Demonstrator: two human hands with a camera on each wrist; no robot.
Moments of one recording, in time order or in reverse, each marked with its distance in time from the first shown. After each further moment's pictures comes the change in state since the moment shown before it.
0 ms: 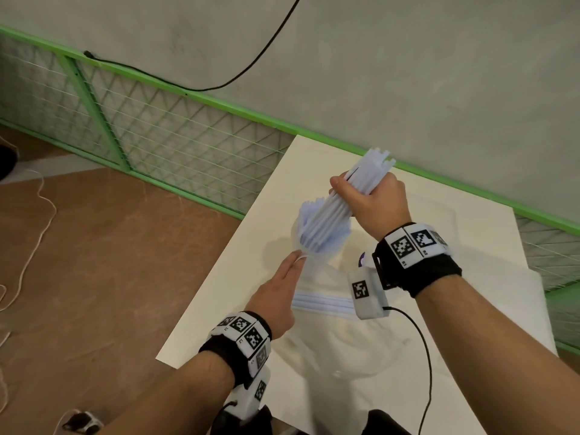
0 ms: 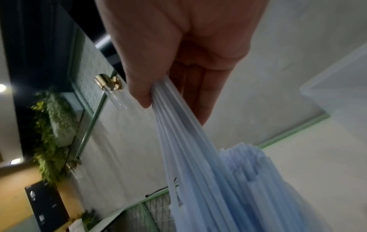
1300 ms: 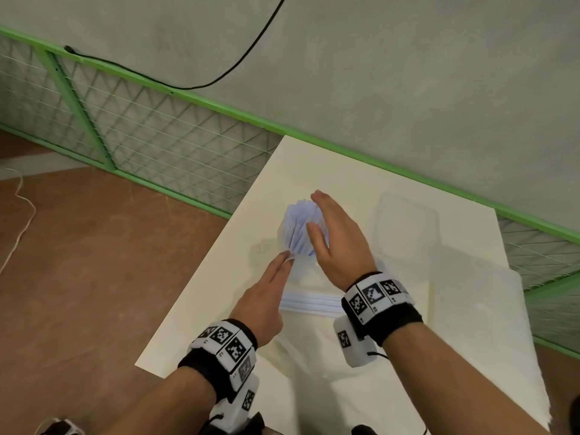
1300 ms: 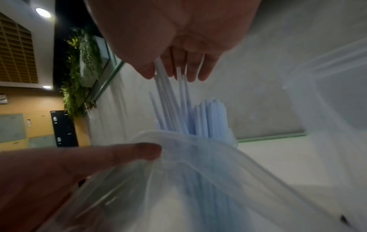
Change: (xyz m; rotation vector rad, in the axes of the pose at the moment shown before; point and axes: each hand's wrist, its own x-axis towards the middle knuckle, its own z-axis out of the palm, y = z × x) left_hand -0.004 0.012 0.002 -0.057 0.059 -0.007; right_hand -0.048 0.039 0.030 -0.185 -0.145 -0.299
